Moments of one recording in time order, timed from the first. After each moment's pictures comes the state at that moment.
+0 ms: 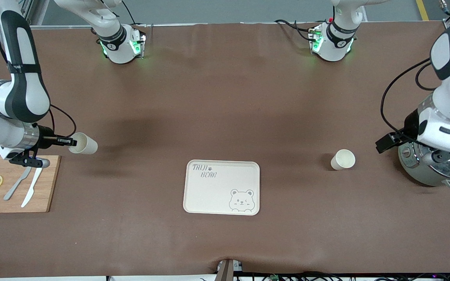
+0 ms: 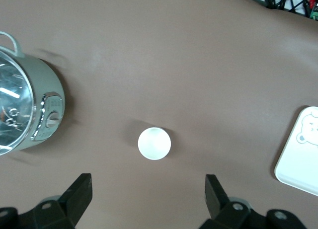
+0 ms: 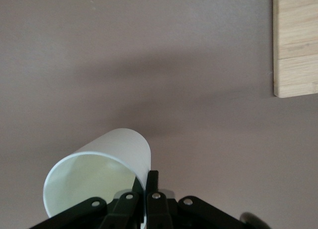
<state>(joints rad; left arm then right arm) 0.12 0.17 -0.26 -1.54 0.10 1.78 -0.47 0.03 0.27 -0.19 -1.95 0.19 2.00 -0.11</state>
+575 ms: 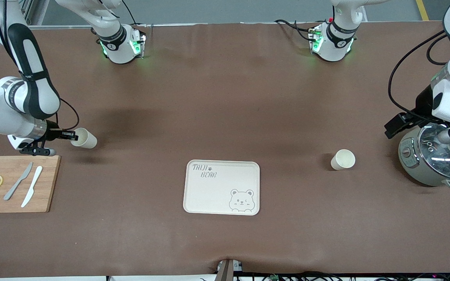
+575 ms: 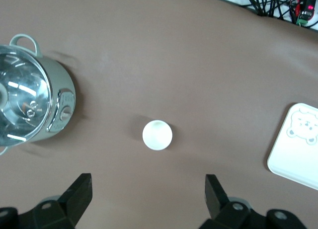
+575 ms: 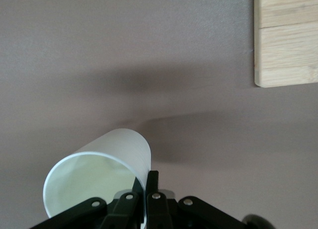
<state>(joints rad) 0.12 0.08 -0.27 -1.55 0.08 1.72 -0.47 -0.05 0.27 -0.19 -2.18 0.19 2.25 -0.26</state>
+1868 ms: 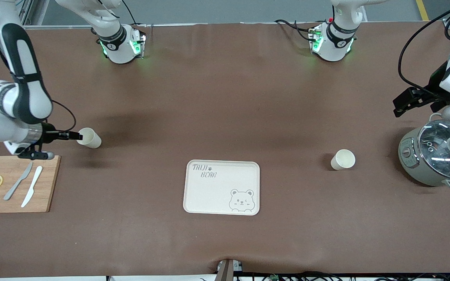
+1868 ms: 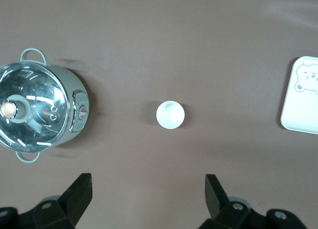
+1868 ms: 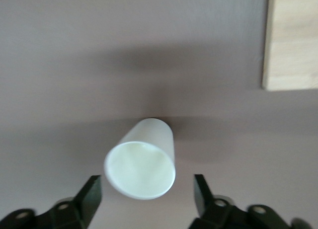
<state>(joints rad) 0.13 0.04 -0.26 -1.51 0.07 1.59 -0.24 -0.05 0.29 -0.18 -1.95 0.18 1.95 -0.26</state>
